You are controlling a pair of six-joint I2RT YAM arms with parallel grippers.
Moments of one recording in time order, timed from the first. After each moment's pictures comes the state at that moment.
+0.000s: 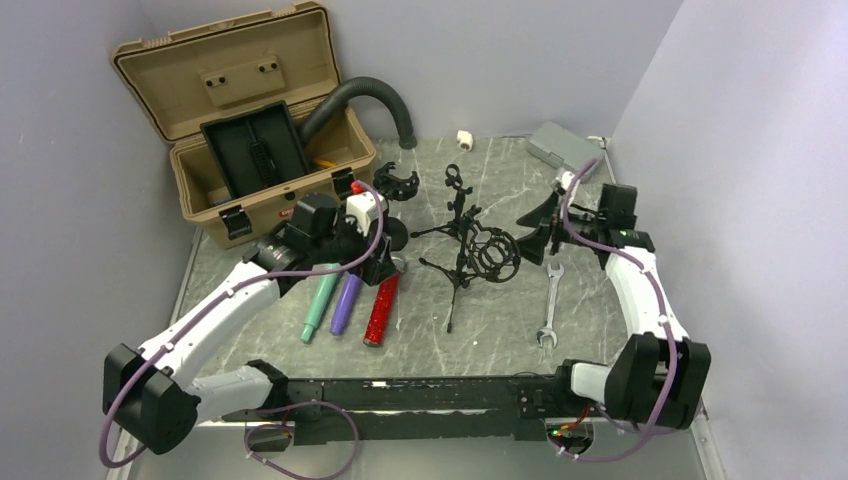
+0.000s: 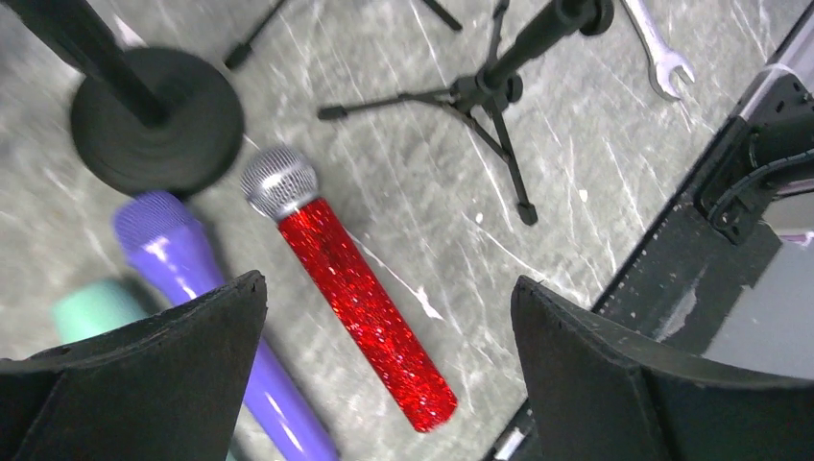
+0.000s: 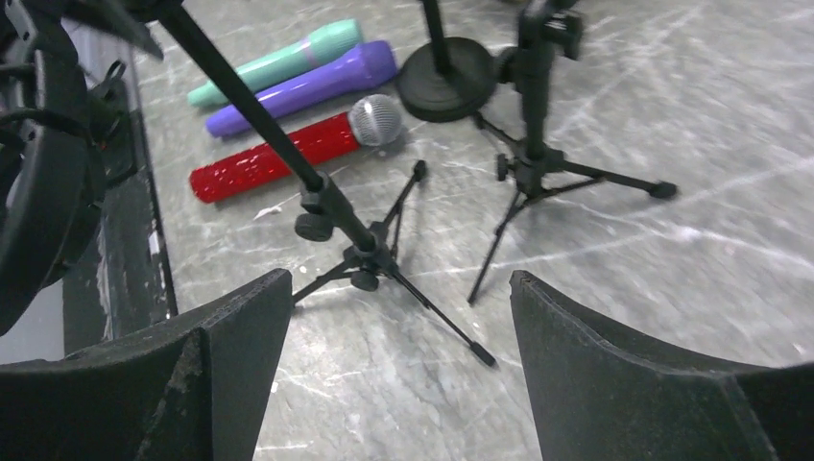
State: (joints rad) left arm -0.54 1.14 0.93 -0.43 0.39 -0.06; right arm -0.18 1.19 0.90 -0.43 -1.24 -0.47
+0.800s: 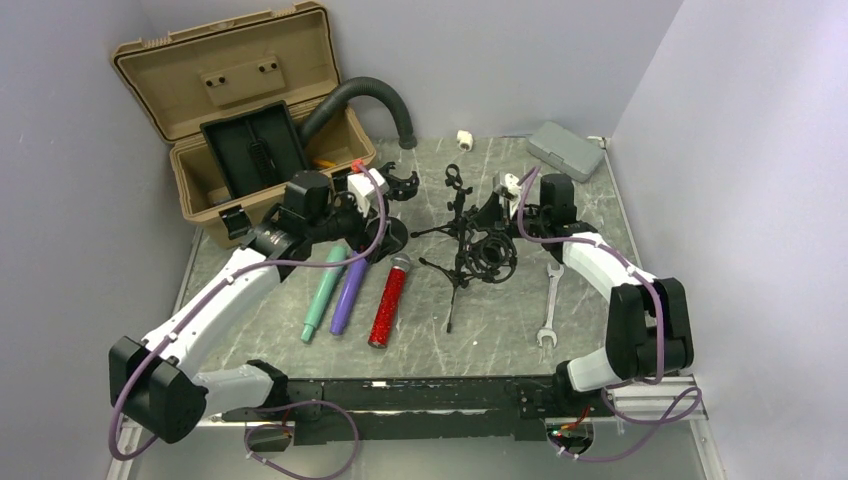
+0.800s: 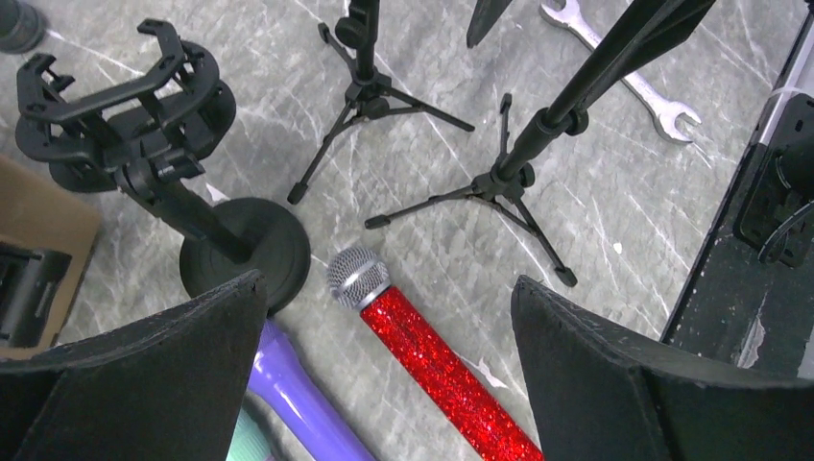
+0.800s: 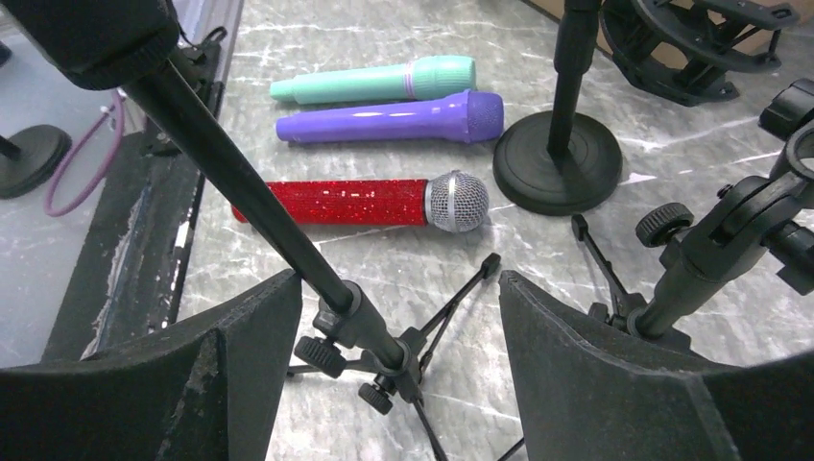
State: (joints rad) left arm -0.49 1.18 1.05 -0.33 0.48 0.14; right arm 0.16 1.44 0.87 0.01 -1.29 -0.38
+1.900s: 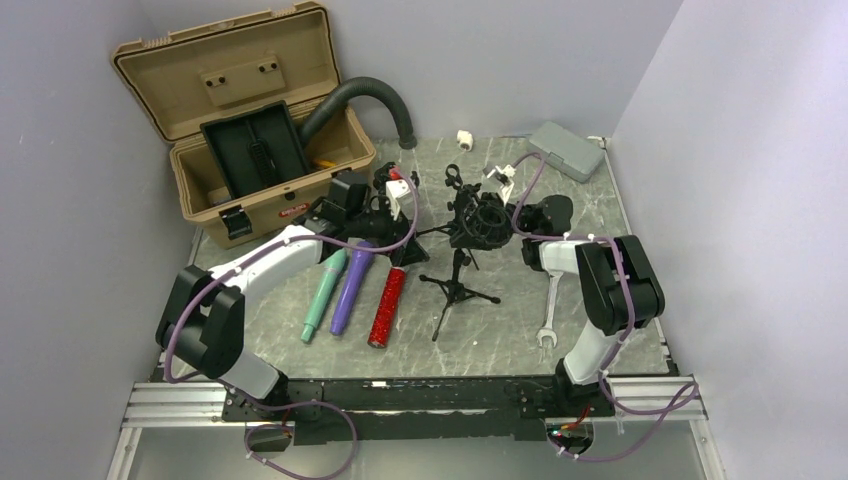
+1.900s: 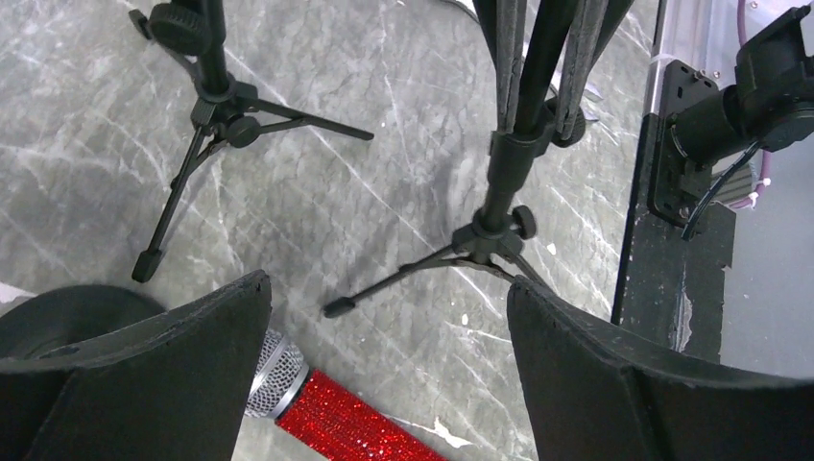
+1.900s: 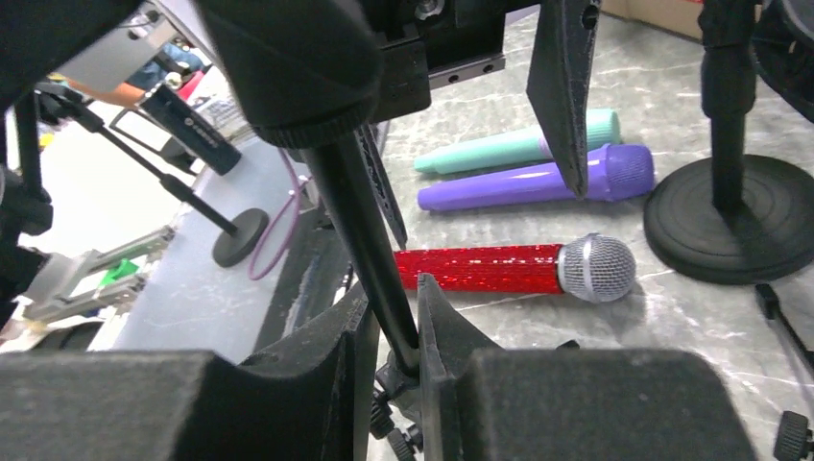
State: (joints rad) left arm -0.52 1.52 1.05 -0.08 0.75 0.09; right arm 0.21 1.73 0.75 1.45 -1.45 0.93
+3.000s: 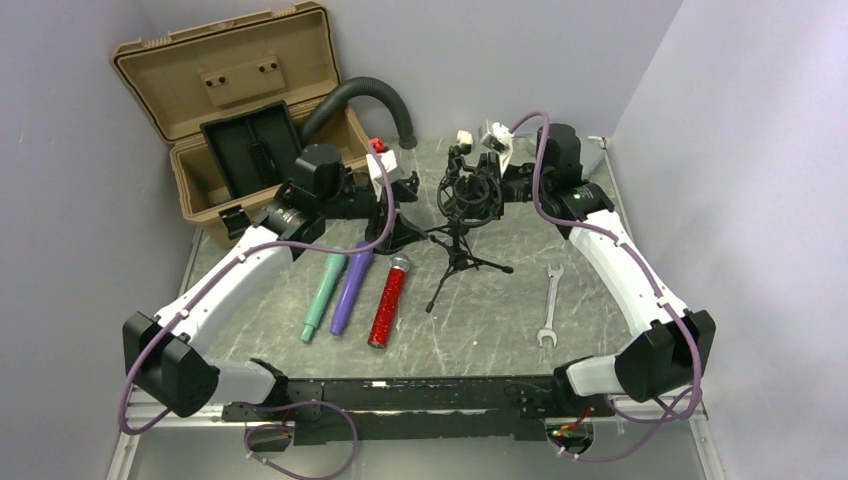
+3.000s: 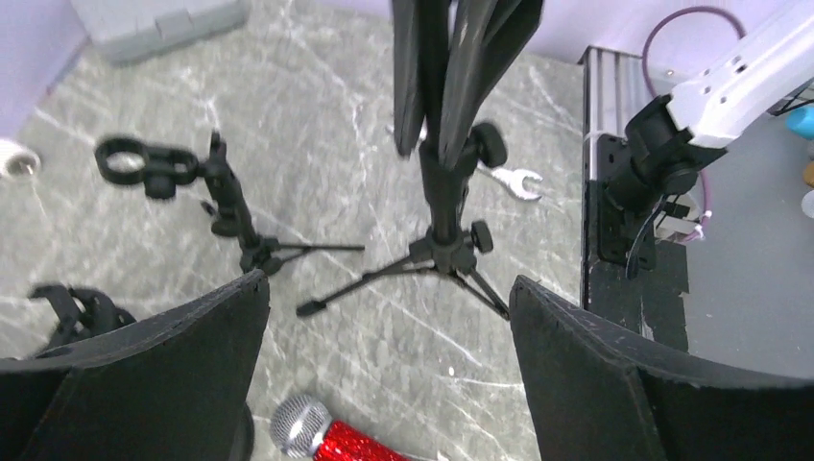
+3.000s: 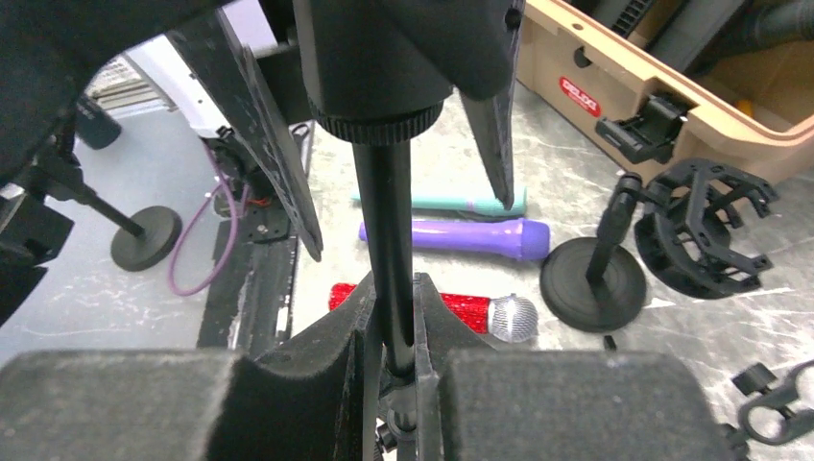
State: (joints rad) left arm -0.53 1.33 1.21 -0.20 0.80 0.12; right arm 0.32 1.36 1.31 -0.29 -1.20 -0.13
